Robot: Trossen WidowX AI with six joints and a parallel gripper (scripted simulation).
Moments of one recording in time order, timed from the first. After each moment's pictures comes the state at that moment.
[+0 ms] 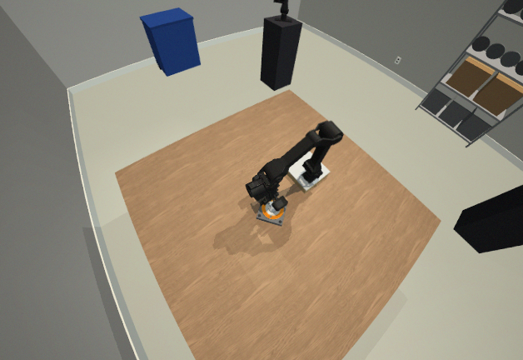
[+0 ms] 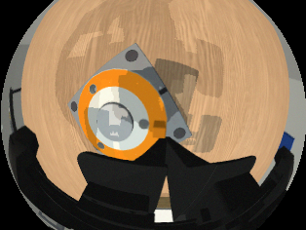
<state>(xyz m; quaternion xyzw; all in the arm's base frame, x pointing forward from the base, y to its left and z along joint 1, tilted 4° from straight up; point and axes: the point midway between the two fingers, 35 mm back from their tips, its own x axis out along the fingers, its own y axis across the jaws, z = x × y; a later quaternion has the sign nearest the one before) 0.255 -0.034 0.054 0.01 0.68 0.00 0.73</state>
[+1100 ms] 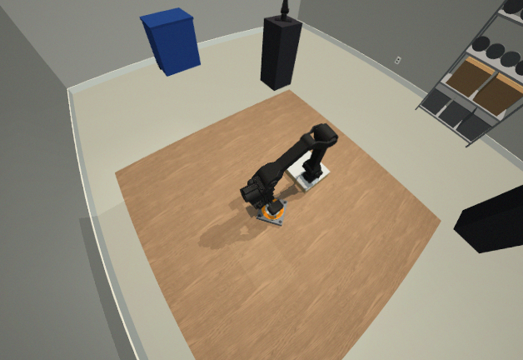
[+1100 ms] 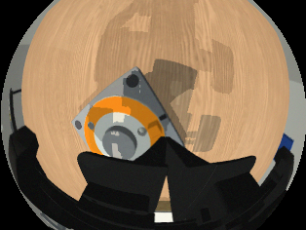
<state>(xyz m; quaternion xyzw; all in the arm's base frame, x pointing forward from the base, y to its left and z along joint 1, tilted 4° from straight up) 0.283 -0.032 0.059 0.01 0.68 0.01 0.73</state>
